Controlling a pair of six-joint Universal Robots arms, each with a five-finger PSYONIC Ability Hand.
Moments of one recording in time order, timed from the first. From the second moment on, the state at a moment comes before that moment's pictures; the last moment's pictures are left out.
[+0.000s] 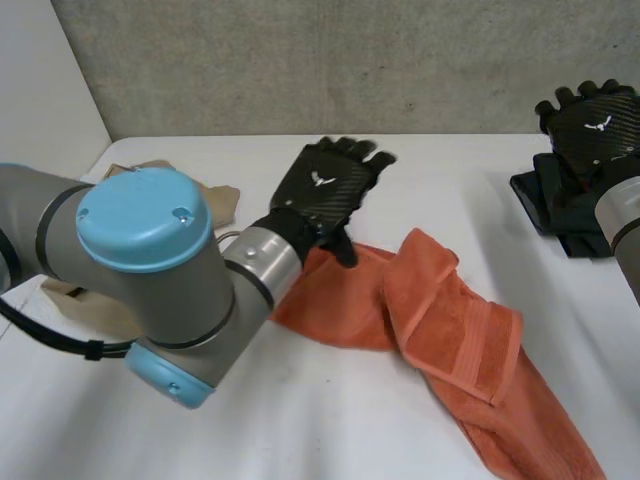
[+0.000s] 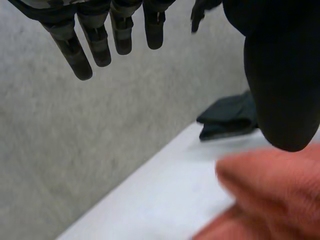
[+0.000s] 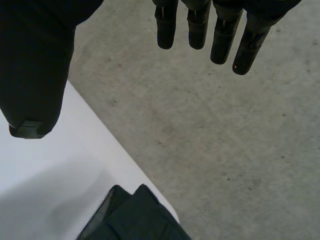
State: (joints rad) left arm 3.99 -2.06 -1.32 3.42 -1.44 3.34; right arm 1.74 -1.37 1.59 -0.30 1.48 2.58; left_hand 0.19 0.20 0.21 0.20 0.05; right_hand 0.20 0.22 0.21 0.24 0.06
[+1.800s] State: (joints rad) left arm 4.16 -2.07 -1.04 3.51 -1.70 3.45; right arm 1.88 -1.23 1.16 -0.31 1.41 2.81; left_hand 1.12 1.20 1.19 1.20 0.98; right_hand 0.99 1.18 1.18 1.19 0.99
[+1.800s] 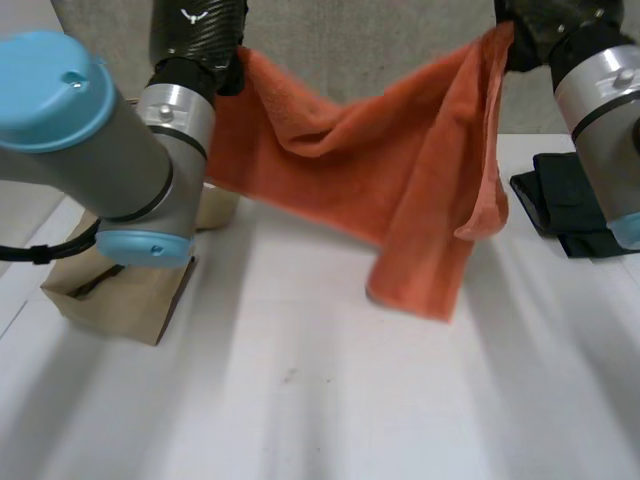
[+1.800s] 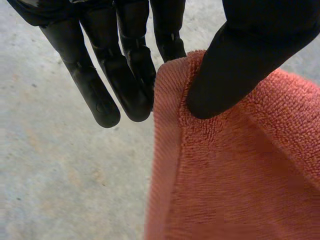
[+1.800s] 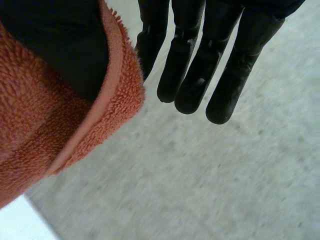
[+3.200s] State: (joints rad) left arm 4.10 -2.24 -1.40 3.20 -1.68 3.53; right arm 1.59 -1.46 1.84 0.12 1.08 2.70; left_hand 0.68 0.67 0.67 0.67 0.50; right_hand 0.20 0.22 0.21 0.24 0.06
